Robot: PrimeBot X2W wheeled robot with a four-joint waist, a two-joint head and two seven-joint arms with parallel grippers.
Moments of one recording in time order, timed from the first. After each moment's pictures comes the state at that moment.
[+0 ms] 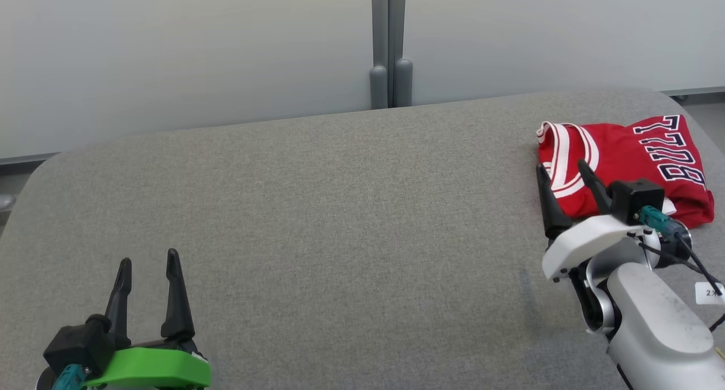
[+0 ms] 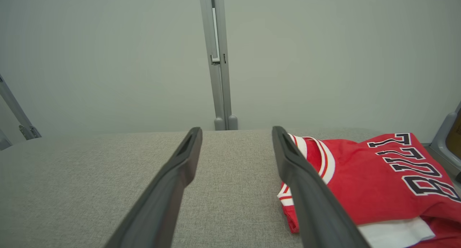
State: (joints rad) left arm 0.11 0.08 -0.10 -0.04 -0.41 0.12 -0.23; right arm -0.33 -0.25 0.41 0.47 0.43 -0.11 -0.25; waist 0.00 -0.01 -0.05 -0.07
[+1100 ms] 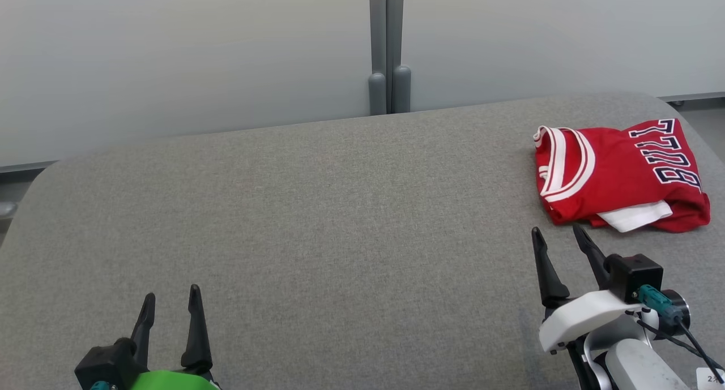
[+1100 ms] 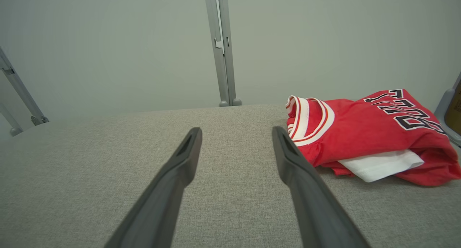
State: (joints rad) left arm 0.17 0.07 -0.14 0.02 -0.41 0.12 -0.21; right arm -0.02 -0.19 0.32 0.23 0.33 -0.12 -0.25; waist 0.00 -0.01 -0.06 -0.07
